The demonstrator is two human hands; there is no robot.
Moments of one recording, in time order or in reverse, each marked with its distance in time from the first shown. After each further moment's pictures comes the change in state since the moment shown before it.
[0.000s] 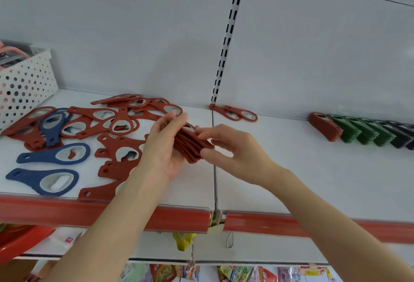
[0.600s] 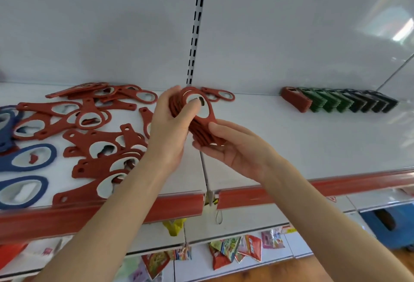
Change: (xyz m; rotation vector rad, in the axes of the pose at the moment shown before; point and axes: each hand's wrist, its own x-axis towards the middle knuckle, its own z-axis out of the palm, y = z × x) left_hand -0.007 -0.017 0.023 0.412 -0.171 0.257; right_hand -0.023 -0.007 0.003 0.967 0.246 0.556
